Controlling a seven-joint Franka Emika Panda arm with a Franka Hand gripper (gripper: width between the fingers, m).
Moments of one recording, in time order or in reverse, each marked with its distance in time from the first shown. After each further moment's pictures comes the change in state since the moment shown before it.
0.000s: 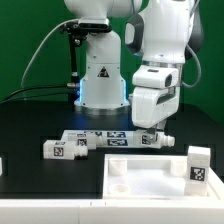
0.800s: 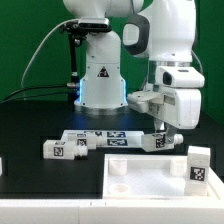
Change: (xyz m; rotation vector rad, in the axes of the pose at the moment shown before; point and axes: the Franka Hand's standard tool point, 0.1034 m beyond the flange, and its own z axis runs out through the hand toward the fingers) arm 0.023 0.003 -0.002 -0.046 0.030 -0.716
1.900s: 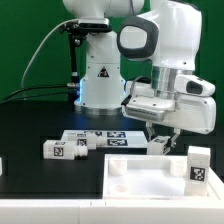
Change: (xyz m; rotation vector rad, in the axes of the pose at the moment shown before) arm 0.004 -0.011 0.013 0.054 -0.040 -0.734
